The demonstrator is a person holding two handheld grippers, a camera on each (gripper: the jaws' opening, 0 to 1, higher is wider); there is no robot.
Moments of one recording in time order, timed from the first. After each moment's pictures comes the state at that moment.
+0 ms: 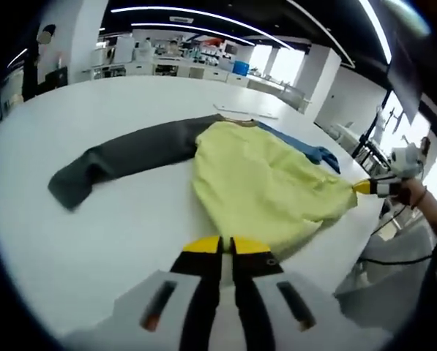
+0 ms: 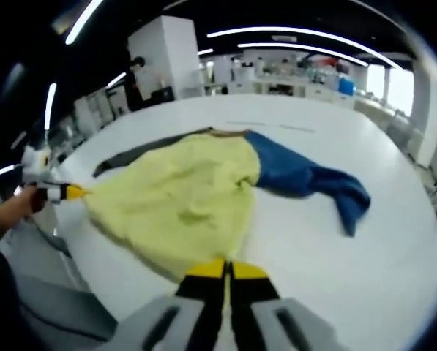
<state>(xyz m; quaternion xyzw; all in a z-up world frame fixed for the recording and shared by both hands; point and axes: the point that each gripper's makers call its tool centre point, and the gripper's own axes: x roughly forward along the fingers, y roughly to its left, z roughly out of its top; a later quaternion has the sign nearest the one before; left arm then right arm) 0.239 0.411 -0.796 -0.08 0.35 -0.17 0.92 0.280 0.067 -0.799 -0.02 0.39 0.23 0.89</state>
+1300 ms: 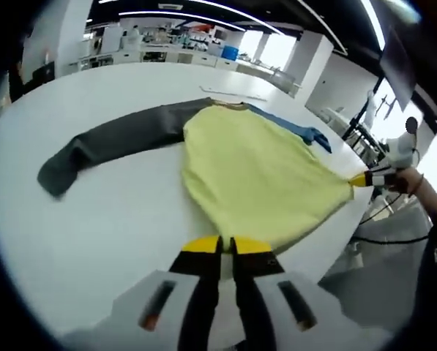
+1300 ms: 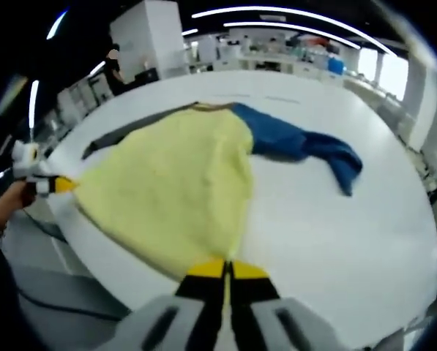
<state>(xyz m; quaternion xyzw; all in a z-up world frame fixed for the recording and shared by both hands) 0.216 0.394 -0.810 -0.05 0.38 -0.22 0.90 0.244 0.046 -0.826 -0.04 0.45 0.19 0.87</state>
